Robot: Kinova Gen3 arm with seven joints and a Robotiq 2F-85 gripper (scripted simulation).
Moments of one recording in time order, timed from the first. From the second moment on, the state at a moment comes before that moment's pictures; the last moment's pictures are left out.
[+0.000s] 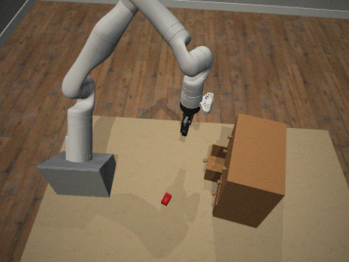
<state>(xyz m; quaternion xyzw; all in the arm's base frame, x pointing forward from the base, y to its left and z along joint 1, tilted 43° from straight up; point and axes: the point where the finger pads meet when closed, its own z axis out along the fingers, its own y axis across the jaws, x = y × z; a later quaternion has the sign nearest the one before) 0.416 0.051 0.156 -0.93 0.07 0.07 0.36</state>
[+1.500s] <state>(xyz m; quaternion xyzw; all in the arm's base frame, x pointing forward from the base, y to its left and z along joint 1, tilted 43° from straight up) 0.358 0.050 0.164 -0.93 0.06 0.06 0.36</state>
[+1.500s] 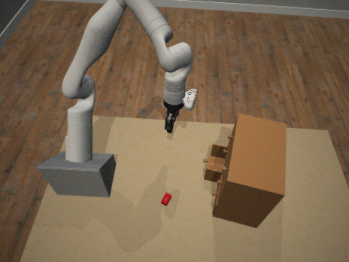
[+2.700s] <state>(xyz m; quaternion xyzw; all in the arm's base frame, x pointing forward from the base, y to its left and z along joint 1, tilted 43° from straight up) 0.323 0.078 0.137 -0.93 0.08 0.00 0.36</state>
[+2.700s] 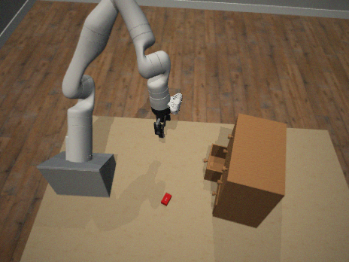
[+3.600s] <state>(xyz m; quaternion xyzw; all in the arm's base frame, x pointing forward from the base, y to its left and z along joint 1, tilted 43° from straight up) 0.357 0.114 0.090 -0.92 0.11 -0.13 0.34</state>
